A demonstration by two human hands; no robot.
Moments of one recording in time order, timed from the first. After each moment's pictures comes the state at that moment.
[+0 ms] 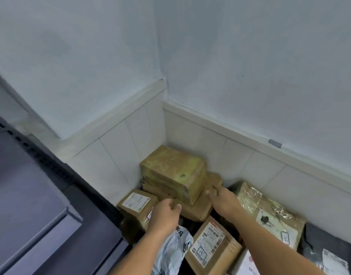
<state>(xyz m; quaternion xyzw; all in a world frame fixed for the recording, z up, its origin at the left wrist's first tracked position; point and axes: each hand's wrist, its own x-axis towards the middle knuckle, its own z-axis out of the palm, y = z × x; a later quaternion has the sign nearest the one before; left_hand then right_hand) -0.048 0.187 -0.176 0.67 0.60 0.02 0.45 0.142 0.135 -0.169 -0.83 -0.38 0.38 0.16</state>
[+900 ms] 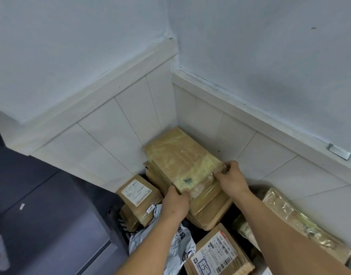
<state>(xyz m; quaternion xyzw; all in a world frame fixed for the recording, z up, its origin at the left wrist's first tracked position) 0.016 0.238 -0.249 0.43 0.70 0.09 0.57 0.196 0.234 -0.255 -0.82 -0.29 0.41 0.25</state>
